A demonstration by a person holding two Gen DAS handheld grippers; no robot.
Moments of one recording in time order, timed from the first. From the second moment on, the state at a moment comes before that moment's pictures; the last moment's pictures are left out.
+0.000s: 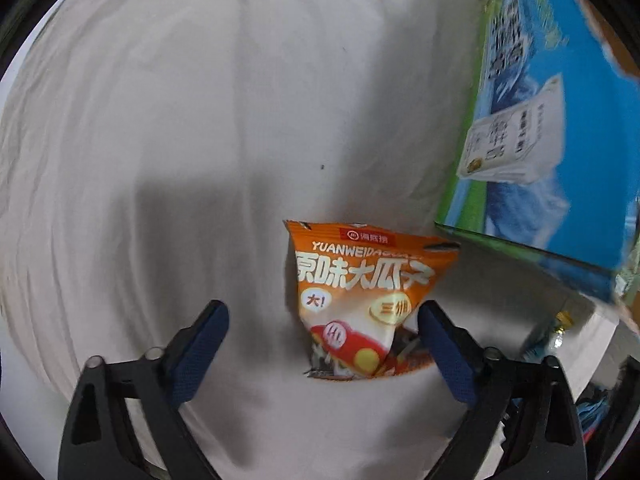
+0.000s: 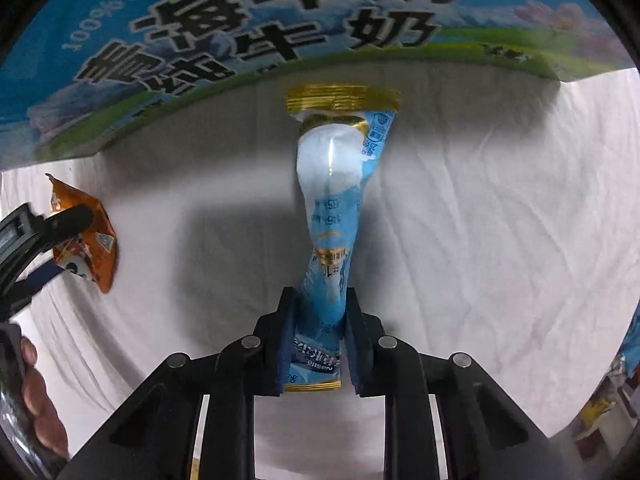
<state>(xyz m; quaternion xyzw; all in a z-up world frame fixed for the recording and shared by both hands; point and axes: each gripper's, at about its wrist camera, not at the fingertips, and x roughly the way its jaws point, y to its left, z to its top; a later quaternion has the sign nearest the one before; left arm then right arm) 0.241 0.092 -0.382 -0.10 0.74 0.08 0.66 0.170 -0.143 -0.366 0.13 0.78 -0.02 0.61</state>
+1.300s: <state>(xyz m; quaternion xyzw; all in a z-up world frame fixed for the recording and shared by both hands) 0.296 -0.009 -0.215 -0.10 0.65 -0.01 0.75 0.250 -0.259 -0.188 0.42 0.58 -0.04 0.69</state>
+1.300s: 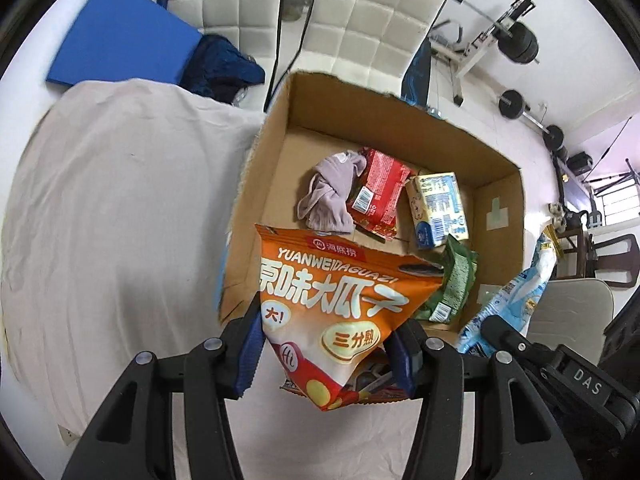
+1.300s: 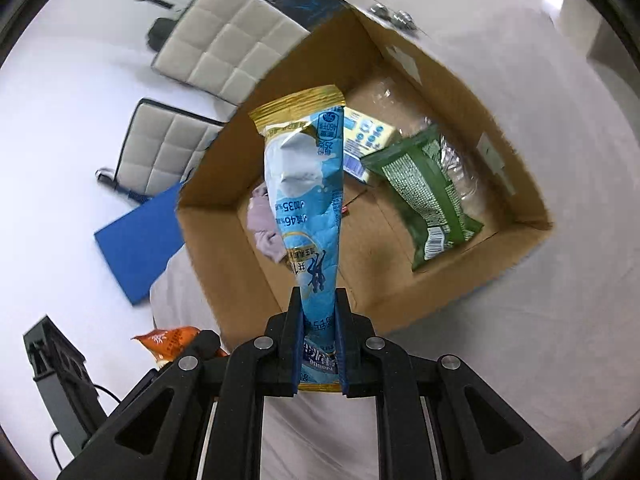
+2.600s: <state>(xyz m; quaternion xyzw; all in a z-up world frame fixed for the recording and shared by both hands) 0.342 0.004 -0.275 -0.12 0.71 -0.02 0.69 0.309 -0.224 -0.287 0.38 0.67 -0.04 0.63</state>
